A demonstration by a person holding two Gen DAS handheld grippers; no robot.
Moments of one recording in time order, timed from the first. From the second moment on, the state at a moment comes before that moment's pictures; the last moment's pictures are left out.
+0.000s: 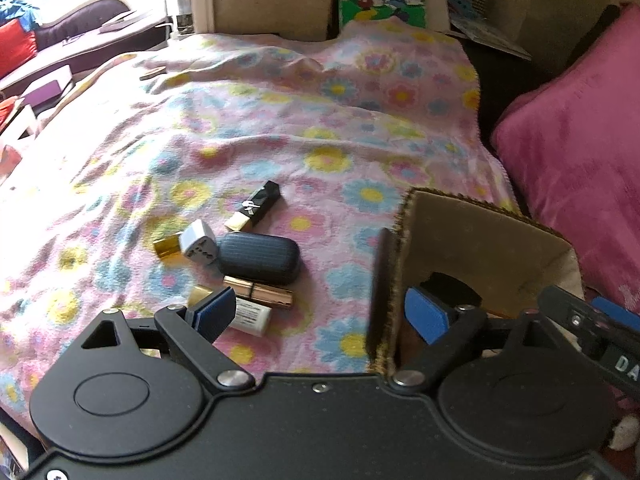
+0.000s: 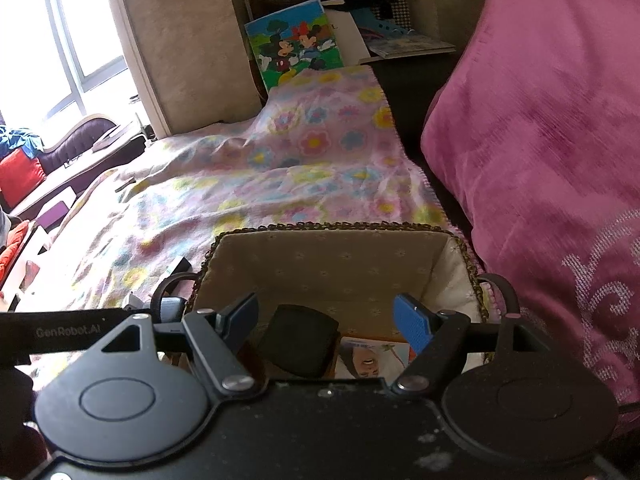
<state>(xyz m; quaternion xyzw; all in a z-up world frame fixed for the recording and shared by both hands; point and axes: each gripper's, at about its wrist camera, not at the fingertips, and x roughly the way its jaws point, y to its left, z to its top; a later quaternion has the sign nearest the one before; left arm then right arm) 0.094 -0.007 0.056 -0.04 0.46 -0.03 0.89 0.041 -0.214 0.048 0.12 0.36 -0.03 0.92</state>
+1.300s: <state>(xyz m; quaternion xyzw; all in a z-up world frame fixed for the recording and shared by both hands) 0.155 0.195 -0.019 -0.12 0.50 0.21 0.83 0.059 0.009 -0.016 -0.04 0.39 0.16 0.91</state>
